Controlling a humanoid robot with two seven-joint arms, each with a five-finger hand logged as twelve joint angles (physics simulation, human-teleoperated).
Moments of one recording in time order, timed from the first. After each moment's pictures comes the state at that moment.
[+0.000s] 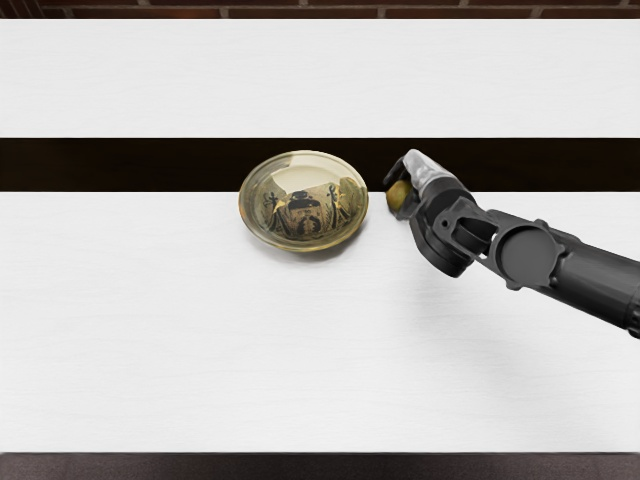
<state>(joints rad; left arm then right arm) 0.01 0.00 0.04 -0.38 0.09 0.28 0.04 1.08 -0.14 0.16 0.91 -1.02 -0.35 -0.61</state>
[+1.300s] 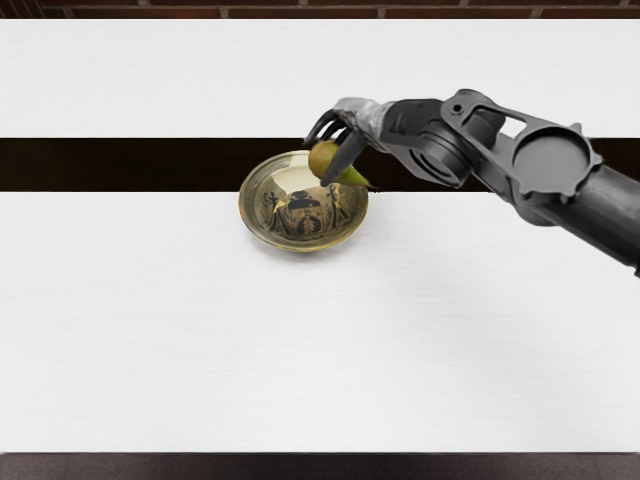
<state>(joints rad) 0.01 0.00 0.04 -0.38 0.09 0.28 0.04 1.25 -0.12 0.42 0.95 -0.77 0.04 -0.61</state>
